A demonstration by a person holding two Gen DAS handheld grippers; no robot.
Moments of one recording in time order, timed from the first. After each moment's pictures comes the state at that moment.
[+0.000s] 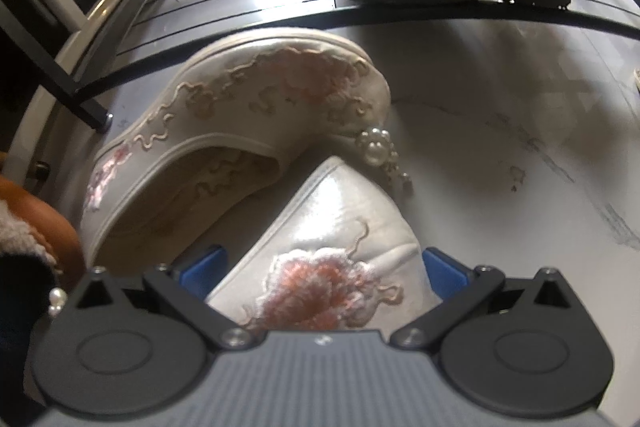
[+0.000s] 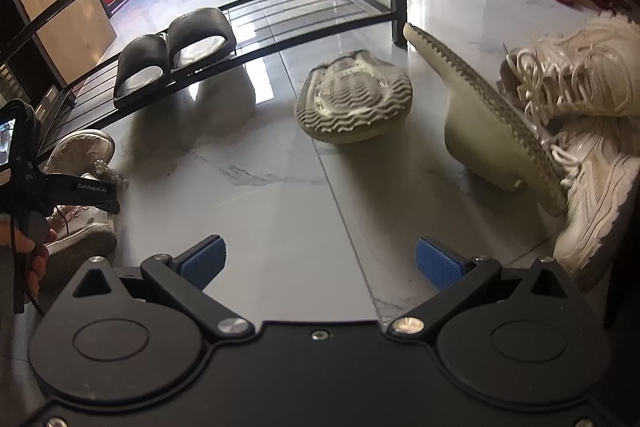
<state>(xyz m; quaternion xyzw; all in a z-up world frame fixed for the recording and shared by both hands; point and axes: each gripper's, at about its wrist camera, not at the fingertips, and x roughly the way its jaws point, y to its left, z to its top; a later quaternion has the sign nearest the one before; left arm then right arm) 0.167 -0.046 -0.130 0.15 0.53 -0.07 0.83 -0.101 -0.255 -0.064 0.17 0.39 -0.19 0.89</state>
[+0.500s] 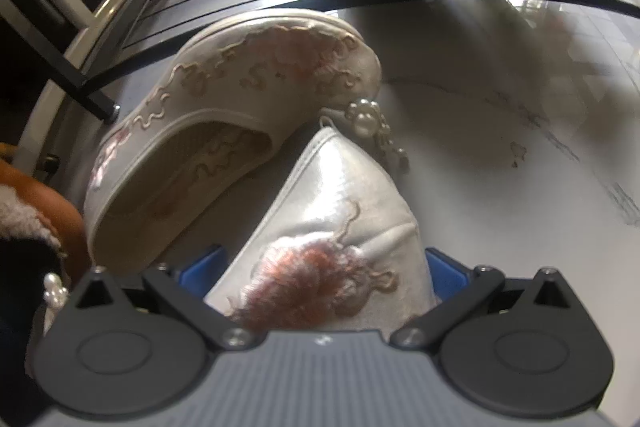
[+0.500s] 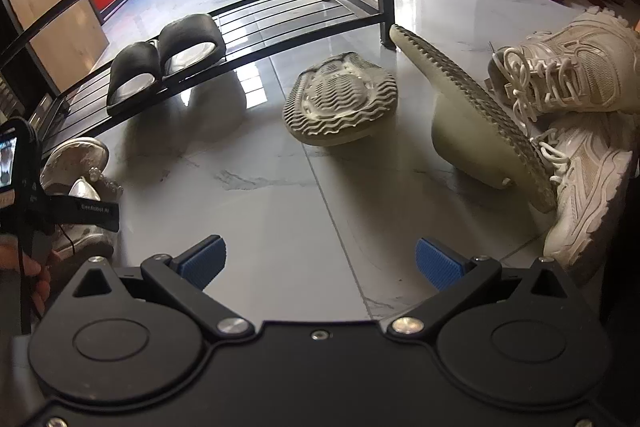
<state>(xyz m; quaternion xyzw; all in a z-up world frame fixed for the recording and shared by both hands) 0.150 -0.056 -0.136 0.16 0.53 -0.05 0.83 -0.106 -0.260 -0.061 0.18 0.39 -0.20 0.88</state>
